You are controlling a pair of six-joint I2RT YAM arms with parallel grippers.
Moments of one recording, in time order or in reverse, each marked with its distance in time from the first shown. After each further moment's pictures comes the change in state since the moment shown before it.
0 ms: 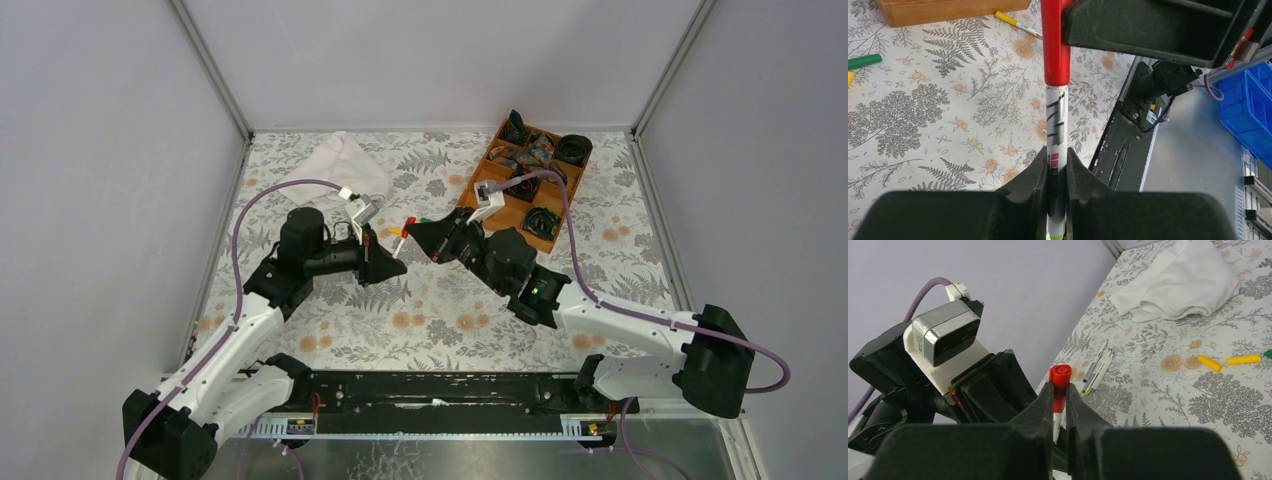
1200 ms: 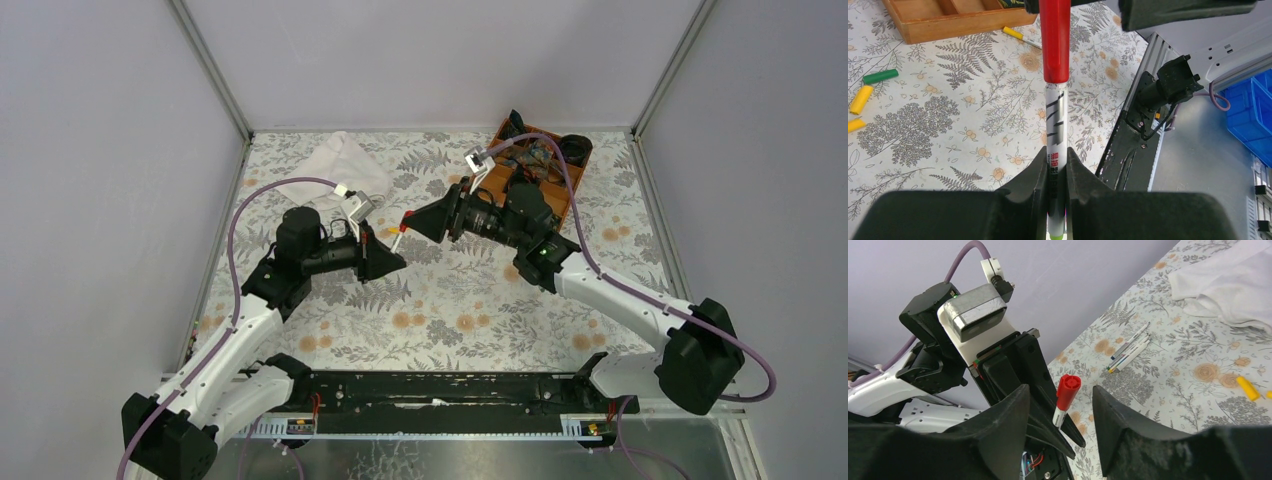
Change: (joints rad) left arm 0.001 -0.013 -0.002 0.037 -0.009 0.000; right arm -0.271 0.069 0.130 -0.040 -0.644 -0.063
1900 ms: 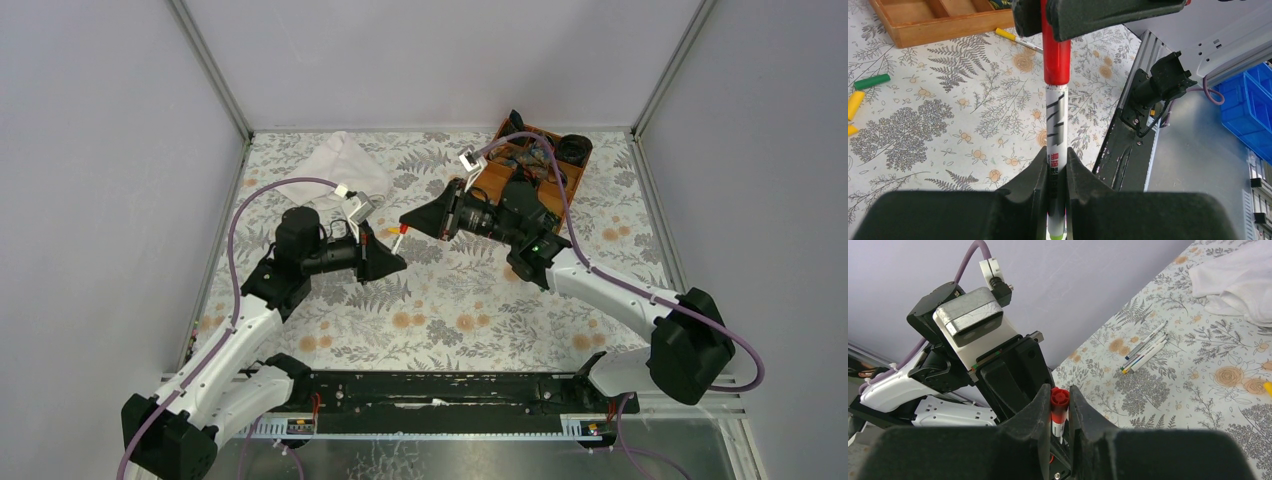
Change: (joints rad) left arm 0.000 -0.002 0.000 0.006 0.034 0.000; right arm -0.003 0.068 0.010 0.082 -0.061 0.066
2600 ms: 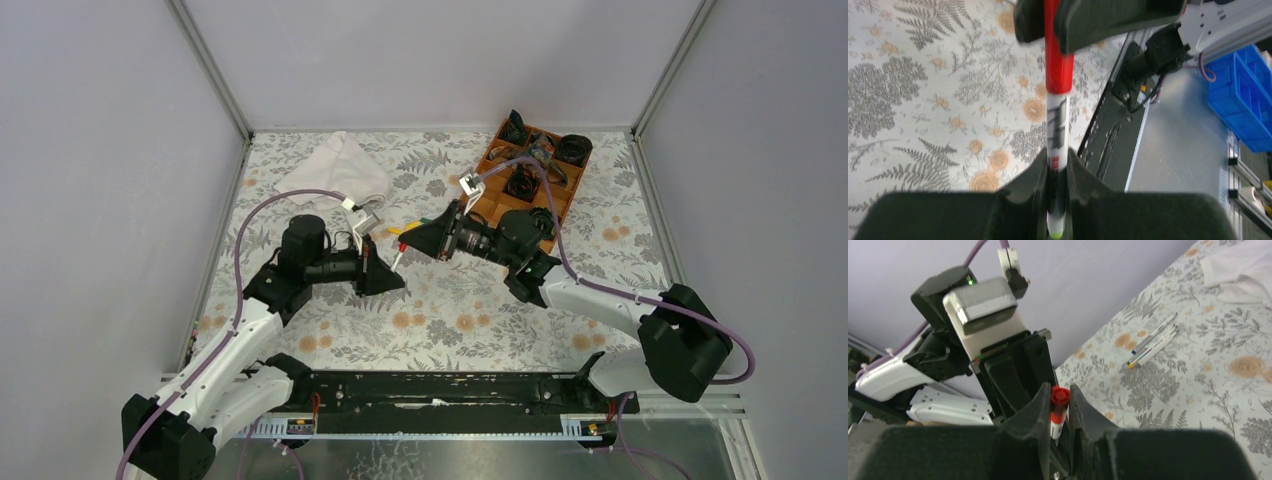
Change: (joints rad) left arm -0.005 -0.012 -0.036 -0.095 0.020 0.006; right arm 0.048 0.008 -0.186 0.248 0.029 0.037
